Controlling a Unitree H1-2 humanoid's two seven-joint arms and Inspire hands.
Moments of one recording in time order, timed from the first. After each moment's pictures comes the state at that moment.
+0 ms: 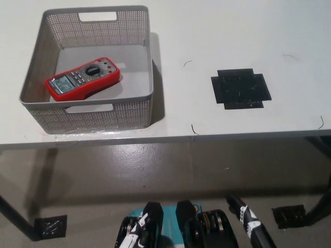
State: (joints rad) left_arm 0.14 0.07 -0.26 0.24 0.13 -0.42 -0.03; right_arm 0.25 -0.10 0.29 -0.24 -0.12 -0.13 0.05
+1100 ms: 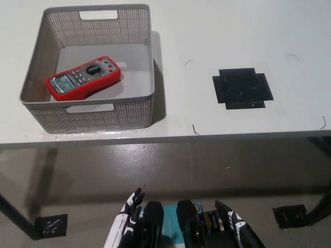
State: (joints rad) left_arm 0.04 0.05 -0.23 0.32 0.15 -0.43 0.10; right_arm 0.08 -0.12 0.25 0.19 -0.08 -0.26 0.14
